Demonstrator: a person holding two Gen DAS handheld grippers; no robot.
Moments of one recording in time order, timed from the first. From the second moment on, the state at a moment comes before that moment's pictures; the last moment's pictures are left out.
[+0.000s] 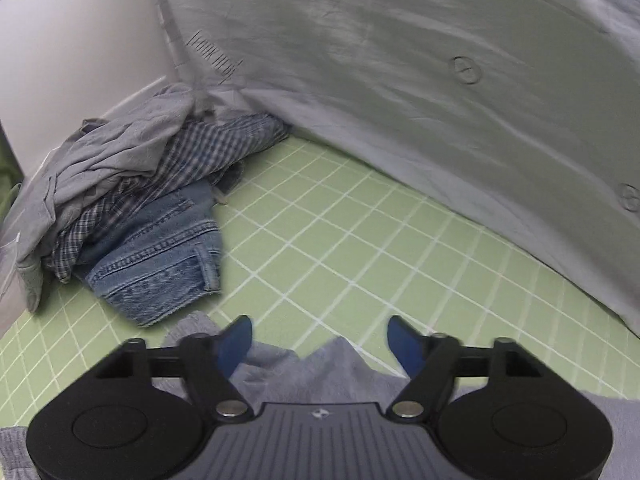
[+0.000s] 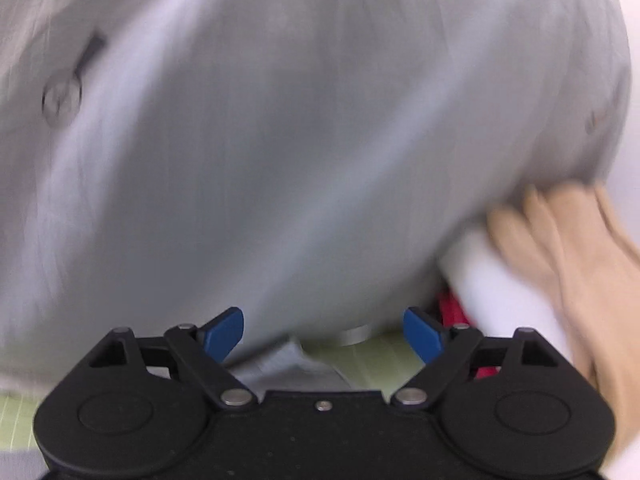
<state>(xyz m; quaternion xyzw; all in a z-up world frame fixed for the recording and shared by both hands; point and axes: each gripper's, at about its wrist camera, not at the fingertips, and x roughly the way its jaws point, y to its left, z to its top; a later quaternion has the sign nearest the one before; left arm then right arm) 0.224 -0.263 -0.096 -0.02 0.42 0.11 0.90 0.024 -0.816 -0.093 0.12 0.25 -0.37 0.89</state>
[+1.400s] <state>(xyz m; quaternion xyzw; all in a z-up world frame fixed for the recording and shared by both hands) 0.166 -0.317 -0.155 0.00 0.53 0.03 0.85 0.047 -0.680 -0.158 0.02 0.37 -0.19 0.91</state>
